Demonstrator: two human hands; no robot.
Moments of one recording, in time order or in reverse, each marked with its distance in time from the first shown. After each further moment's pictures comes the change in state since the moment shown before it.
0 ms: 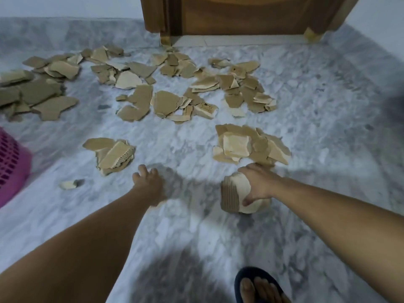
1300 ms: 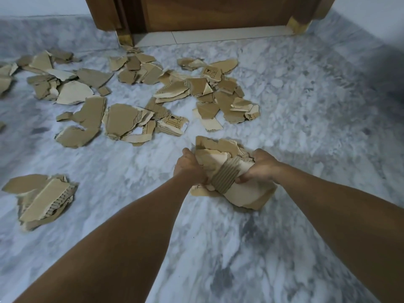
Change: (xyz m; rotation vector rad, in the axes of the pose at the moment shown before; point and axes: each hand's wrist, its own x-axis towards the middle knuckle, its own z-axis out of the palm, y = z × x) left_hand 0.117 0.195 -0.091 -0.827 0.051 0.075; right_hand 0.108 0.123 -0.045 0.707 0.119 0.323
